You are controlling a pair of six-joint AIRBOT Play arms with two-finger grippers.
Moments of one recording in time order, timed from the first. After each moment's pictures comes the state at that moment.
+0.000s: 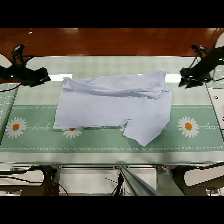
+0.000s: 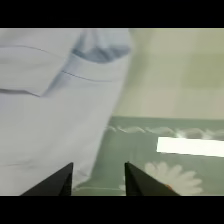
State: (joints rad) left arm 0.22 -1.53 1.34 1.27 -1.07 -1.50; right arm -0.19 -1.69 1.75 -1.47 1.68 1.51
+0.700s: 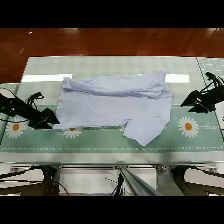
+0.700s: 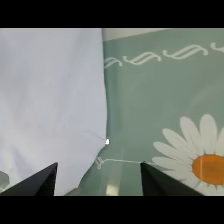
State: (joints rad) left arm 0.36 -1.44 0.85 1.11 -1.40 -1.27; right arm -0.45 -1.42 1.15 -1.13 1.48 1.34
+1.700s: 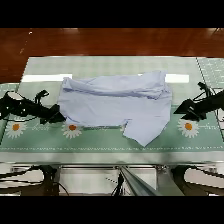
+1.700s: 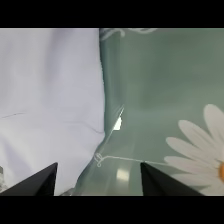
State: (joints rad) left arm 0.29 -1.46 0.80 0.97 -1.21 -1.27; right arm -0.45 -1.41 0.94 -1.08 1.39 1.28
